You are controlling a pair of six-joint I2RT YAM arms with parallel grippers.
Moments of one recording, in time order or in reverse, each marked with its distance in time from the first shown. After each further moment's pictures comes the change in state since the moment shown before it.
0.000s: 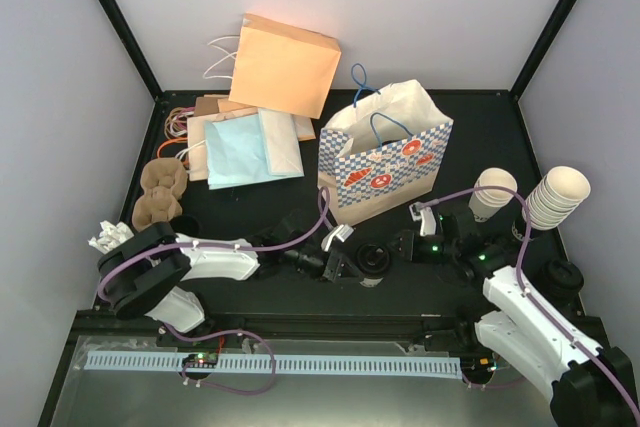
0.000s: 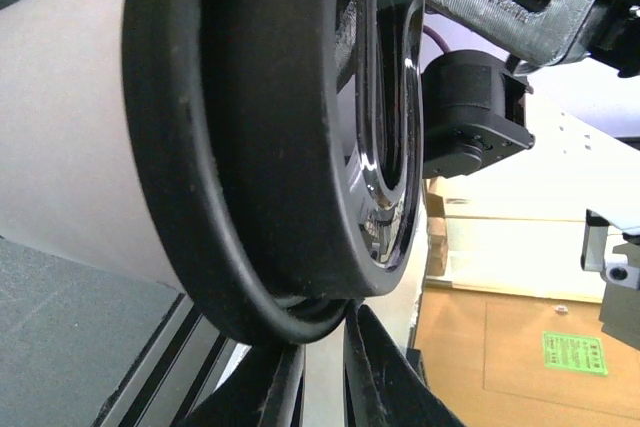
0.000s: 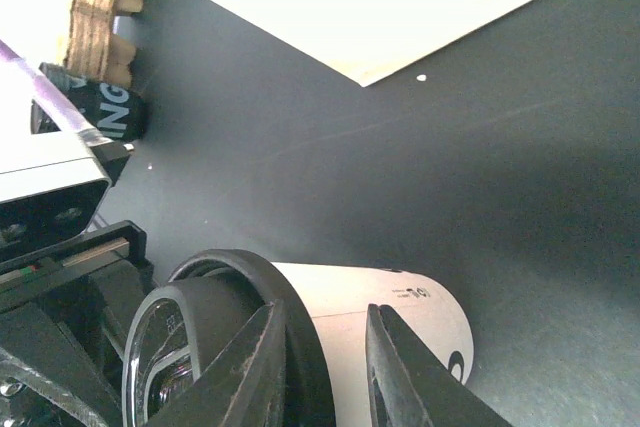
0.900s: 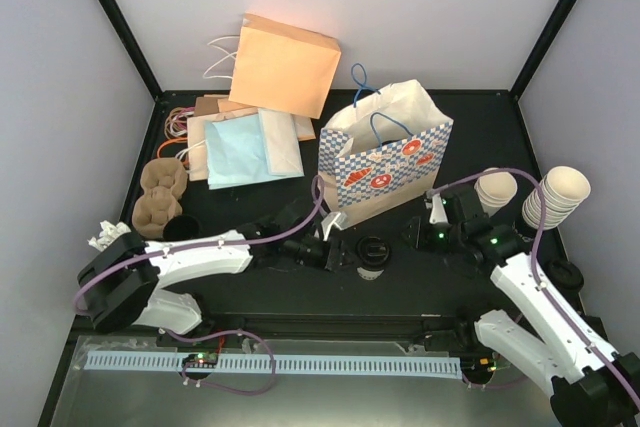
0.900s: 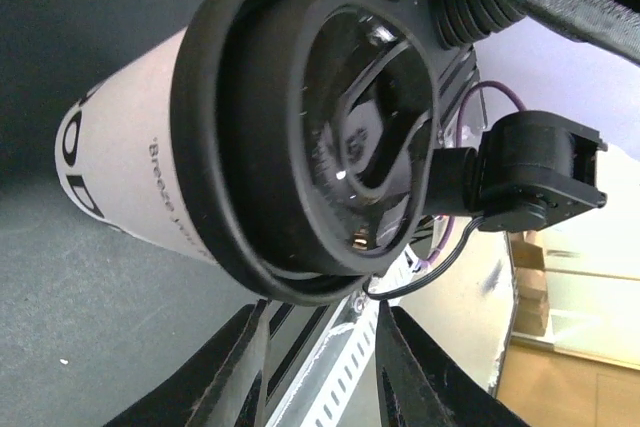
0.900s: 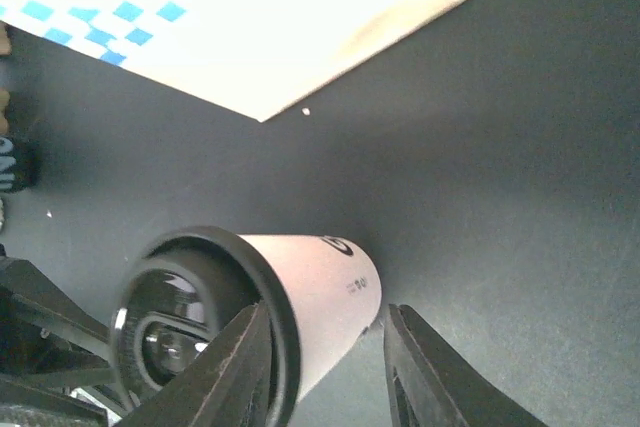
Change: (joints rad) left arm 0.002 -0.121 0.138 -0.396 -0.194 0.135; right arm 0.012 0.029 0.269 -0.400 0.272 -0.026
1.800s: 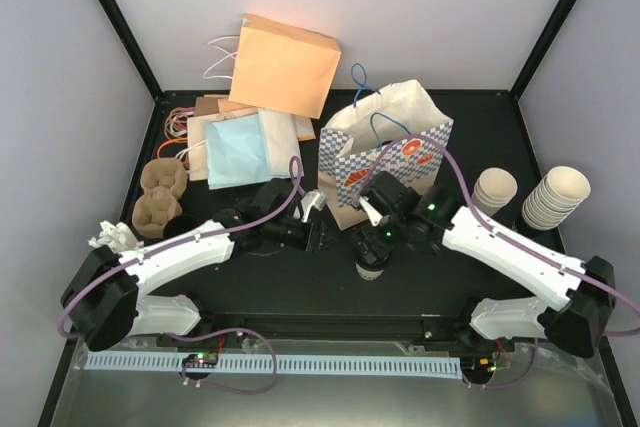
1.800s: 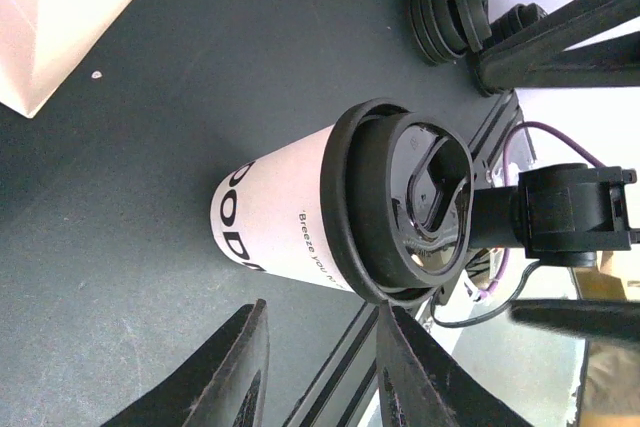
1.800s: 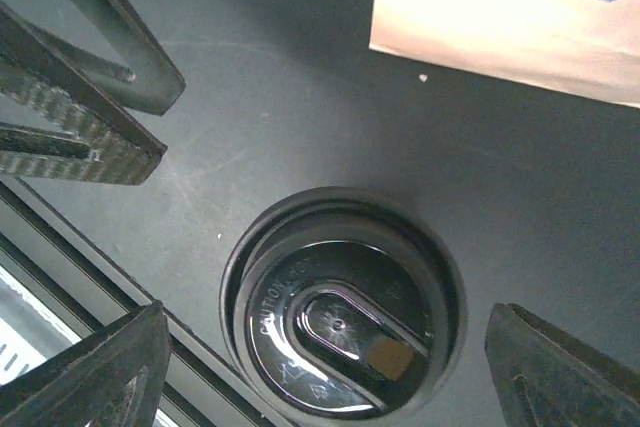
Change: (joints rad) left arm 0.190 -0.115 0.056 -0.228 -0.004 0.251; right arm 0.468 0.412 0.480 -0.280 0.296 -0.329
